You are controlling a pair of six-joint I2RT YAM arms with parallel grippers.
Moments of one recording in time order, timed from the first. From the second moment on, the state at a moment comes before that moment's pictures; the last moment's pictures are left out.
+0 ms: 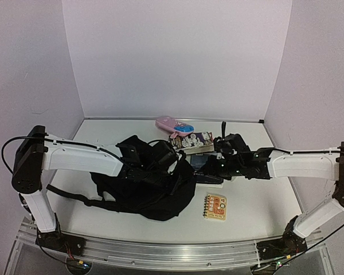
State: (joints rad) left arm -1.14 1.81 1.28 -0.39 -0.04 -0.50; right arm 0.83 1.47 0.89 -0.19 0.10 0.81
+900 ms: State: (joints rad) left arm -1.11 1.49 1.18 -0.43 0.33 -0.36; right arm 0.81 2.06 1.52 -0.25 -0.02 0.62
